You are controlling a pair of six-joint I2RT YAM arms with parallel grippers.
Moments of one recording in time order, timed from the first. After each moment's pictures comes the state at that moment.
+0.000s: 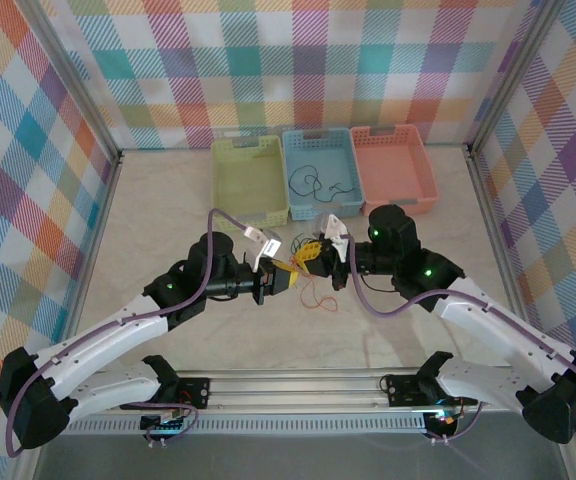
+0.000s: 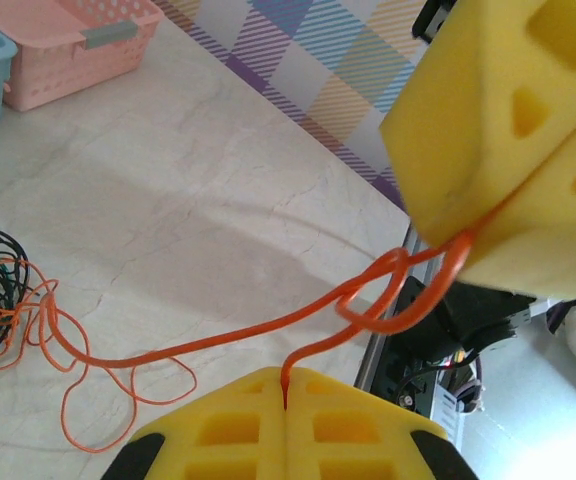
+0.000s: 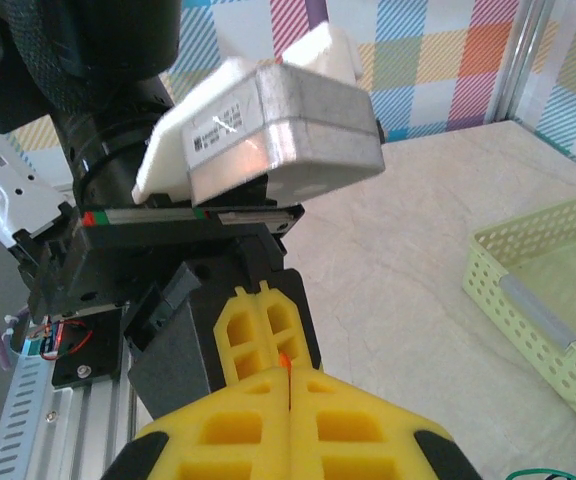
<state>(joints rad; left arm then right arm) -0.79 1.01 0.76 -0.11 0.45 -0.36 0.76 1.04 0.95 -0.26 -0.58 -0.16</state>
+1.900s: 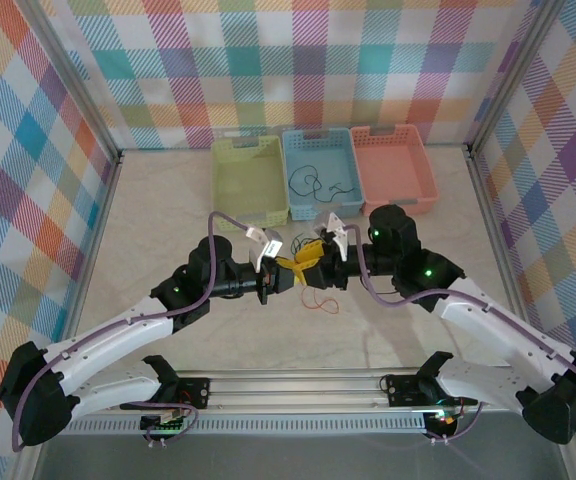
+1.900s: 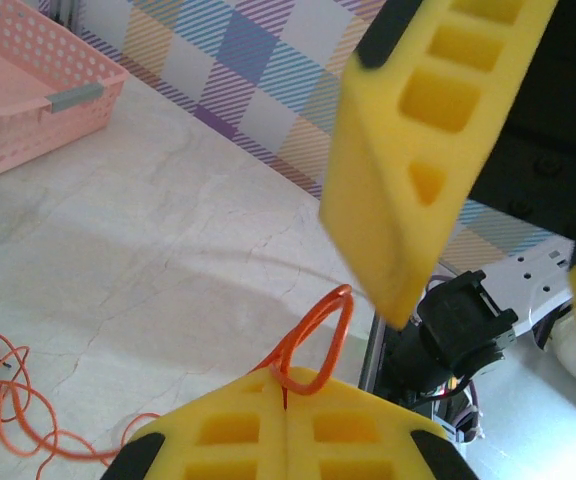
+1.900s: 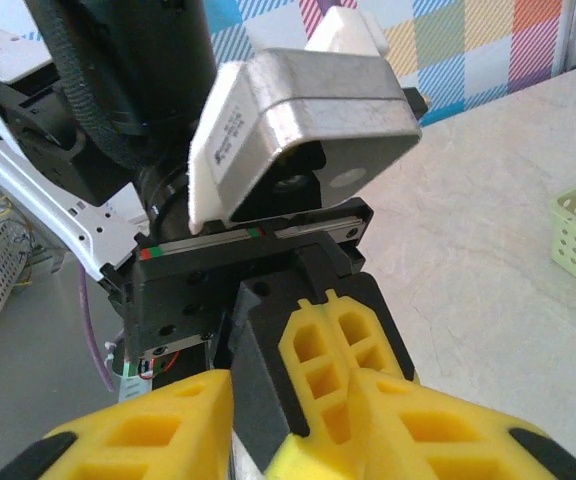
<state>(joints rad) -0.80 1.03 0.69 0.10 0.49 -0.34 0.75 1.03 0.96 -0.27 -0.68 0.04</state>
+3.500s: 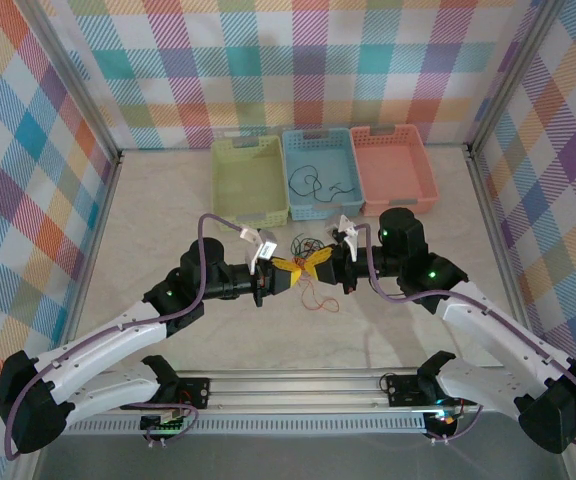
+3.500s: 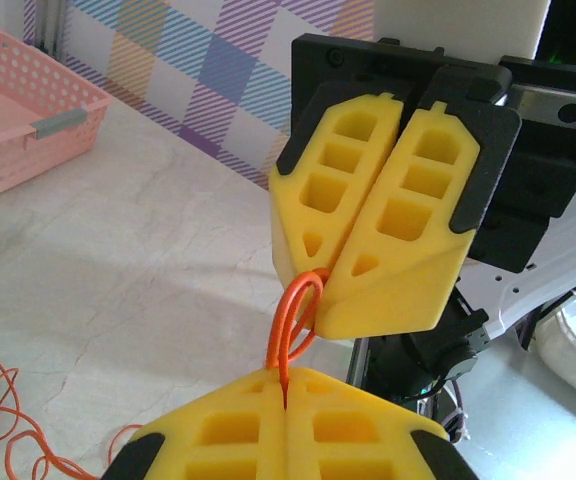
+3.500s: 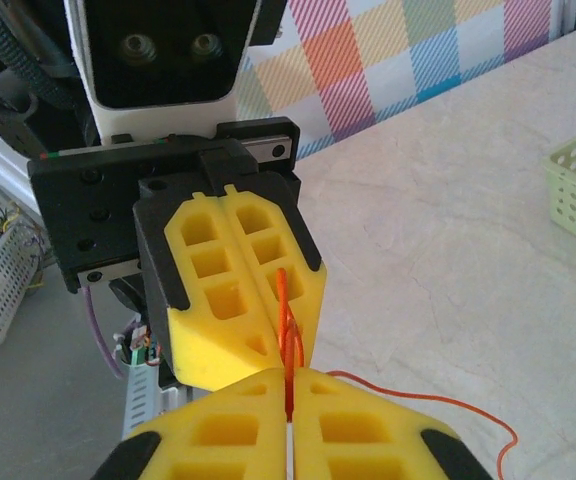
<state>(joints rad) -0.80 0.98 0.68 0.10 0.51 -0.34 0.65 1.01 0.86 -0.23 -0.79 0.07</state>
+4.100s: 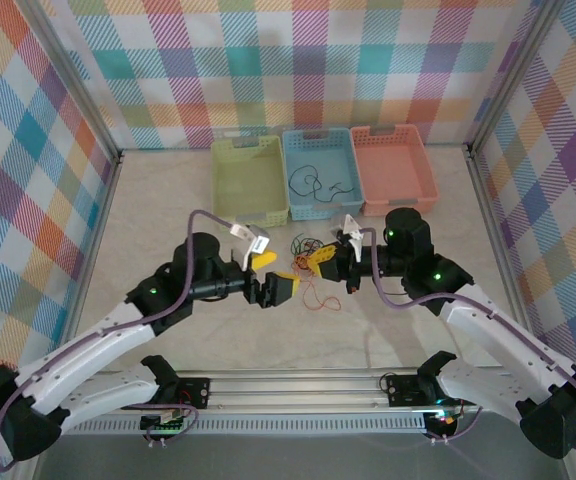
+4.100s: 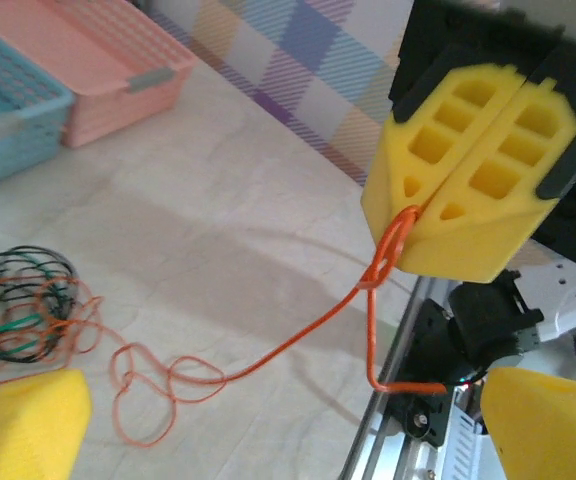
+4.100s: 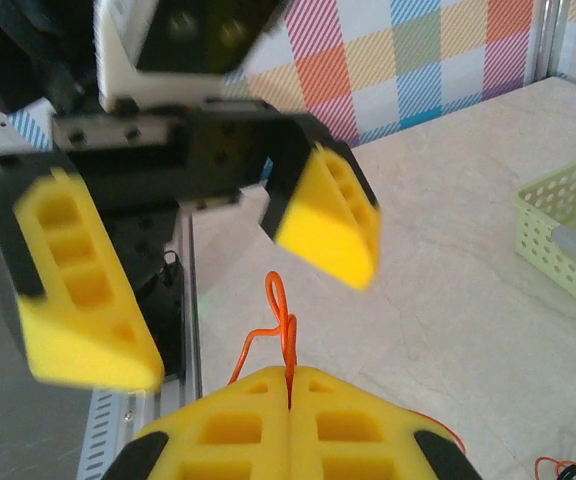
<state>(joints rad) -0.80 0.90 0.82 -0.26 0.34 -0.34 0.63 0.98 0.86 -0.23 -0.77 -0.03</state>
